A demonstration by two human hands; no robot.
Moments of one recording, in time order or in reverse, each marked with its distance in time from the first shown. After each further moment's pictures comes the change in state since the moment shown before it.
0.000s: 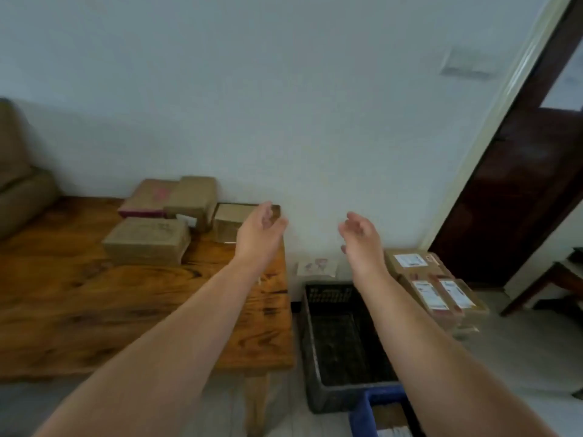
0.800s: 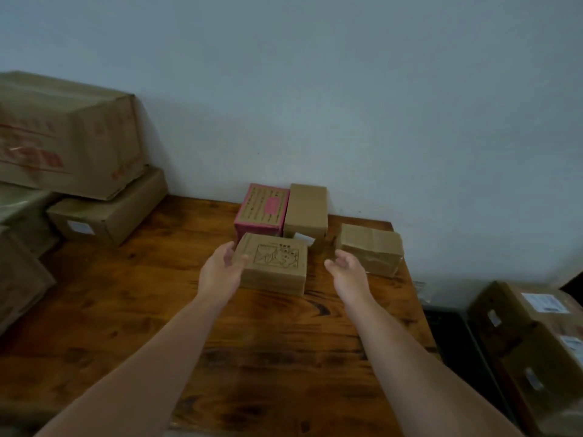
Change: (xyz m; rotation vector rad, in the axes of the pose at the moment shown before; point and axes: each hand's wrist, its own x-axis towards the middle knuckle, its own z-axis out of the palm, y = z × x) left_hand 0.128 -0.175 -0.313 0.223 0.279 -0.335; right_hand 0.004 0.040 0.354 -0.214 -0.277 0.240
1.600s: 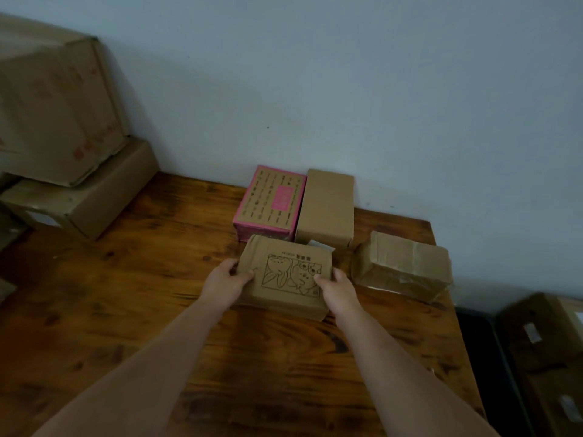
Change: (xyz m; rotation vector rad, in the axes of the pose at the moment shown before) left_hand 0.113 -0.039 0.050 0.070 -0.216 -0.258; right_hand 0.127 0.036 0.069 -0.034 -0.162 0.311
